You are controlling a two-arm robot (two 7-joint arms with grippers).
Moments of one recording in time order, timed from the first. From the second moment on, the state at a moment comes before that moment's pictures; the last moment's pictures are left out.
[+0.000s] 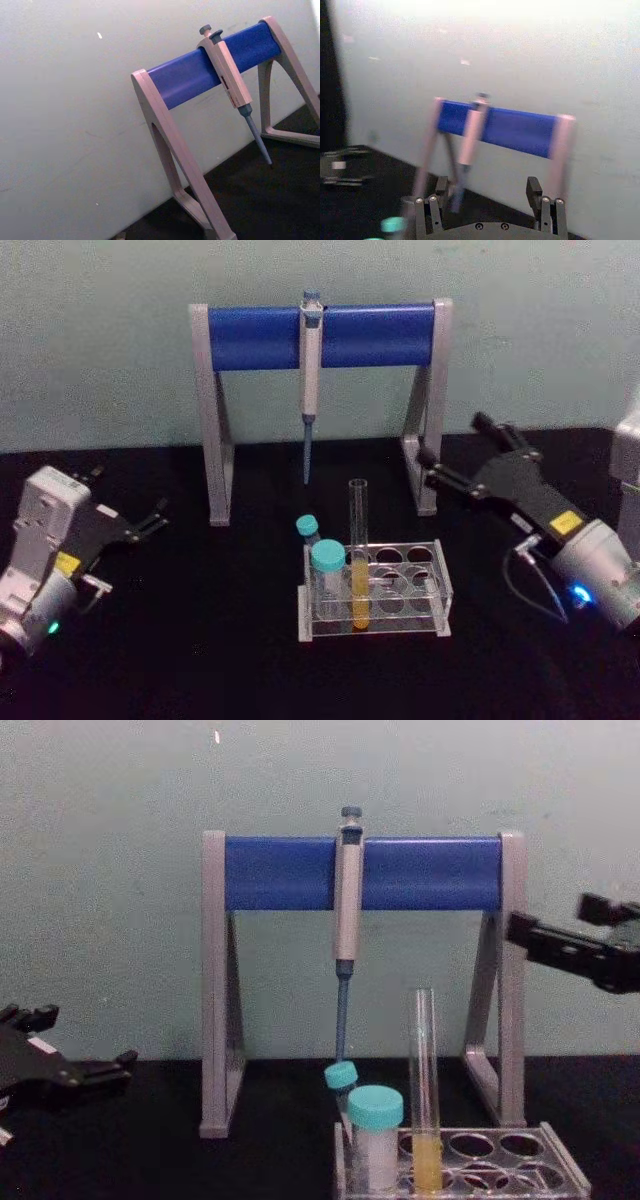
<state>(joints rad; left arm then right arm) -0.20 0.60 0.45 -1.41 -0.25 -0.12 0.03 0.14 0.49 -0.32 -1.60 0.48 -0.17 0.33</state>
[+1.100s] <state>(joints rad) -0.20 0.60 0.45 -1.41 -0.25 -0.12 0.03 0.08 0.35 -0.26 -1.41 0.30 0.00 0.08</state>
